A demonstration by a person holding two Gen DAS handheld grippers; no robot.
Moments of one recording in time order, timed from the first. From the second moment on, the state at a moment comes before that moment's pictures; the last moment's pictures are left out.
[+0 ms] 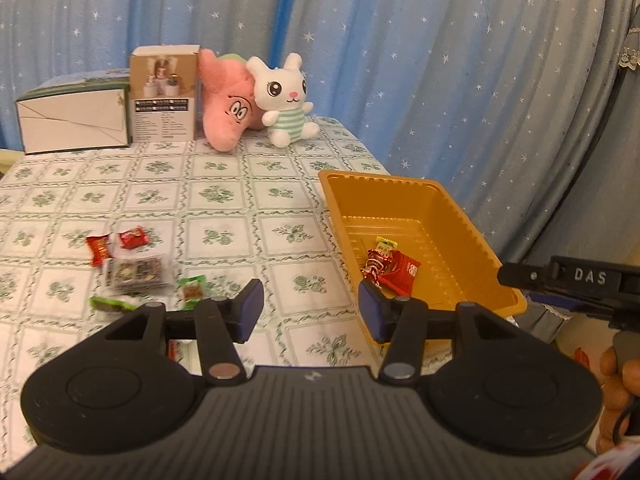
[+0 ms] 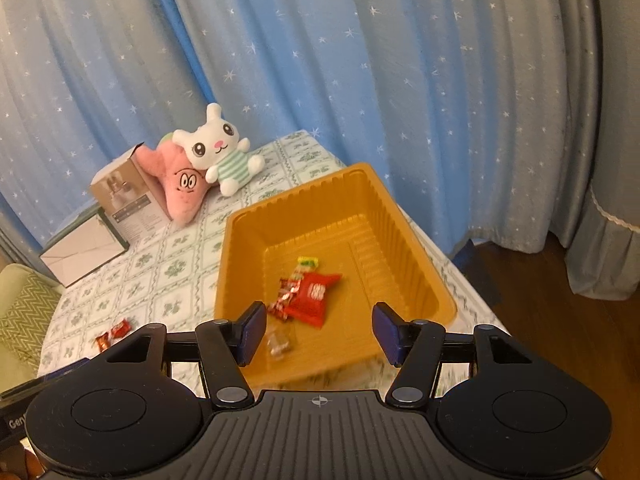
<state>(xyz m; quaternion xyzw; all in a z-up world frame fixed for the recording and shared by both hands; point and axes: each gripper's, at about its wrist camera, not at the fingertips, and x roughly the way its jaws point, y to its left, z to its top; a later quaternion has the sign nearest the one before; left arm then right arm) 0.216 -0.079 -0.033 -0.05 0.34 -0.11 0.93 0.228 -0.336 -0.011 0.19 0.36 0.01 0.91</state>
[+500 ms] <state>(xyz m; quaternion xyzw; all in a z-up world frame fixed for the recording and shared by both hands) 0.151 -0.028 -0.006 -0.06 0.33 -0.08 0.94 0.165 -0.293 0.012 0.17 0.36 0.03 0.92</state>
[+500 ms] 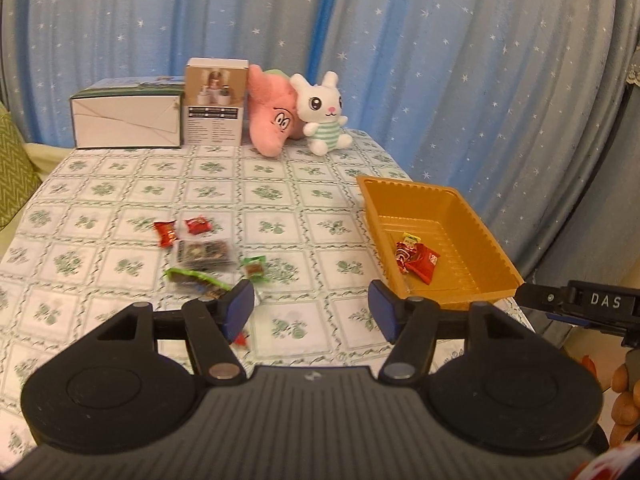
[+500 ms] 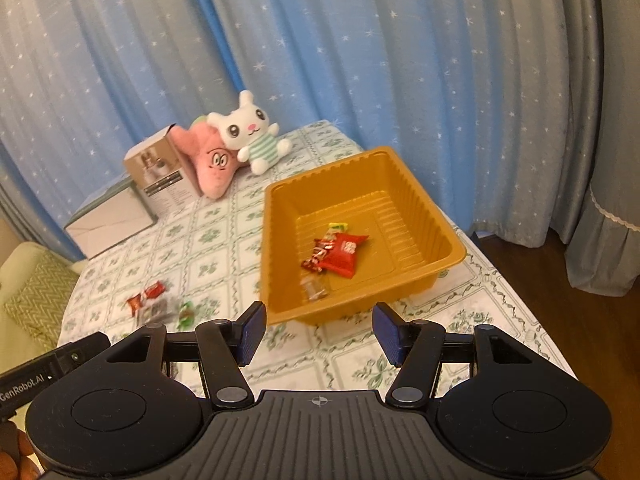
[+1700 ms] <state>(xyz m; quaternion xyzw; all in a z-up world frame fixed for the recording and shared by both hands) 0.131 0.038 -0.036 0.01 0.37 -0.07 0.93 0.154 -0.215 -0.021 0.11 0.40 0.10 0.91</state>
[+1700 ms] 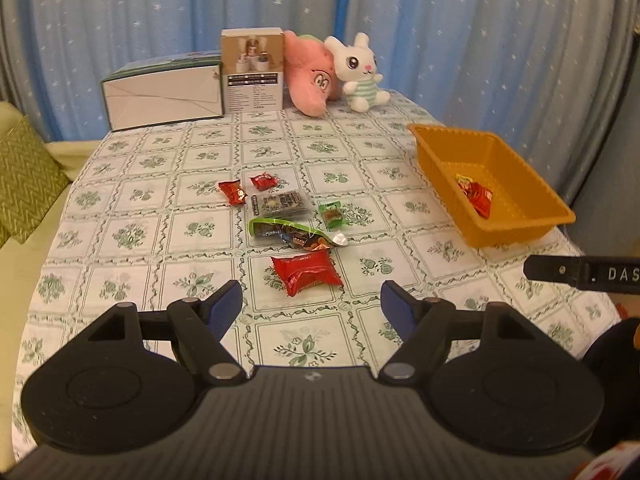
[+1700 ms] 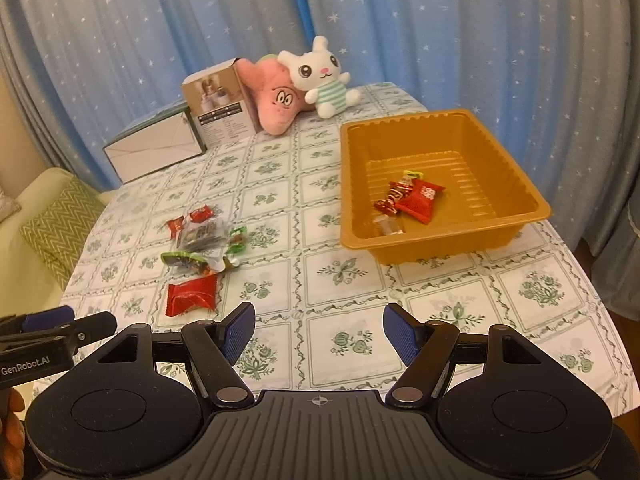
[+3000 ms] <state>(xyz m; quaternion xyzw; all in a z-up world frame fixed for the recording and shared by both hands) 0.259 0.031 -0.138 0.16 0.43 -0.26 0.85 0.239 -0.160 -0.107 0.07 0.46 0.12 0.88</state>
